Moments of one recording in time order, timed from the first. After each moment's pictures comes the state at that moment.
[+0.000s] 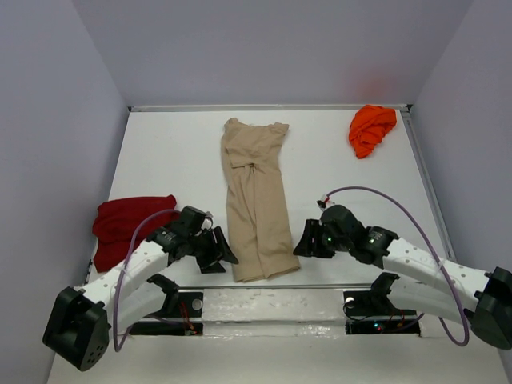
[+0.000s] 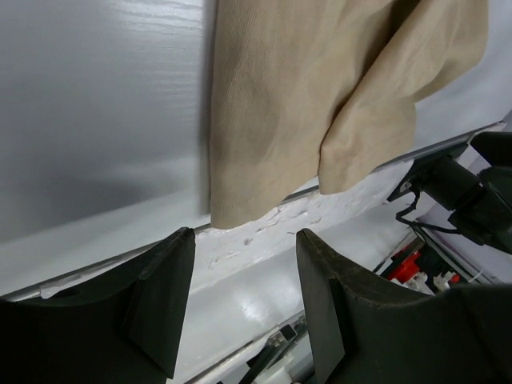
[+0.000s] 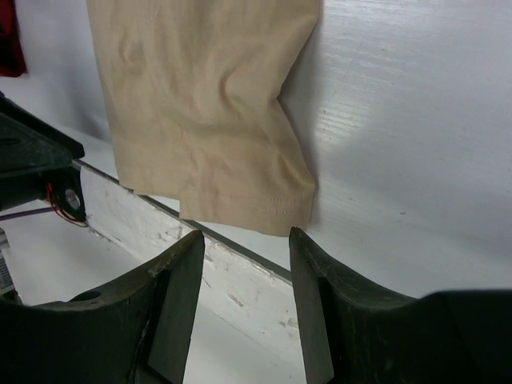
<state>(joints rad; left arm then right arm) -0.52 0.88 0.40 -0.61 0.45 -0.96 0.84 0.95 0.53 -0.41 -0.12 0.88</state>
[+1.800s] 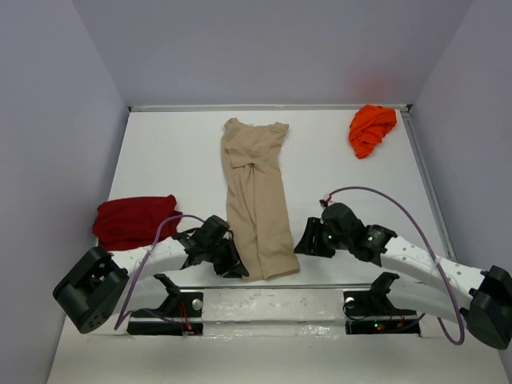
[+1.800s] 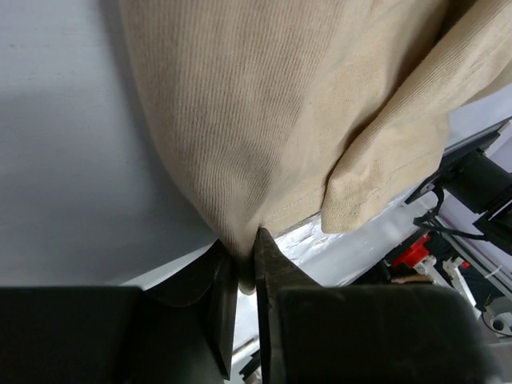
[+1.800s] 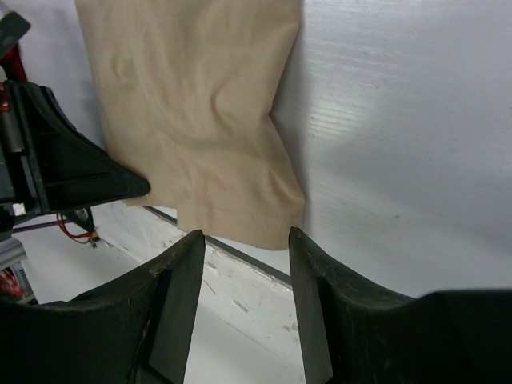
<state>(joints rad) -0.77 1.16 0.33 -0.23 0.40 -1.16 0.80 0.94 0.52 -0.40 -0.15 0.91</state>
